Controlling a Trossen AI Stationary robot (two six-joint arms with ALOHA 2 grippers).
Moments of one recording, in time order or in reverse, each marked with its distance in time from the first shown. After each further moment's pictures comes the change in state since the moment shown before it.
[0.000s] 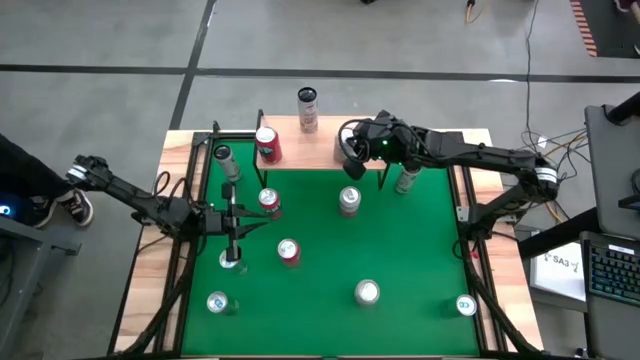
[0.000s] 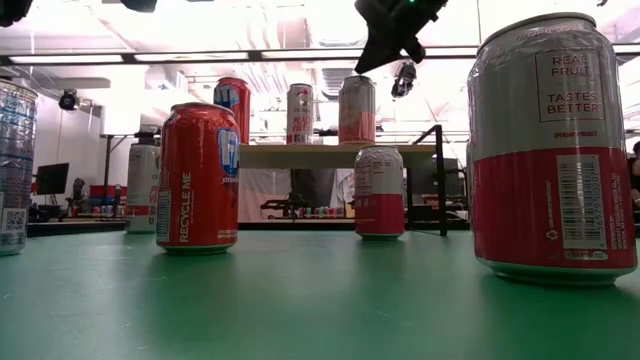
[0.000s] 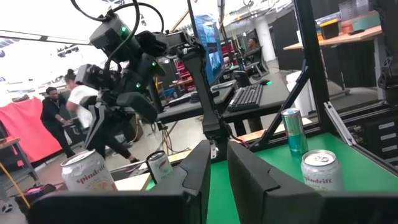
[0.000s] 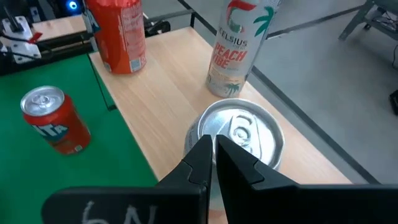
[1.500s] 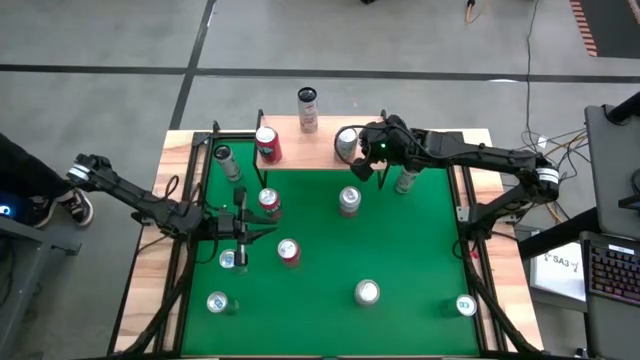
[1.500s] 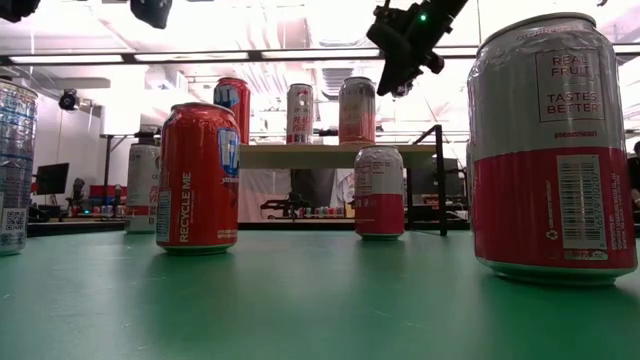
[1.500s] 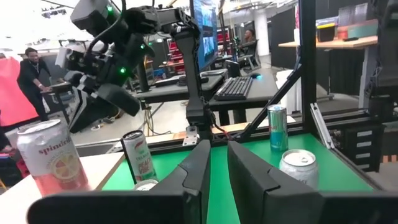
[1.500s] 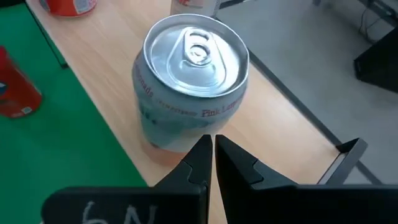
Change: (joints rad) left arm 0.000 0.123 0.035 0.011 0.000 -0.175; right arm -0.026 -0.012 -0.049 -0.134 0.079 0.047
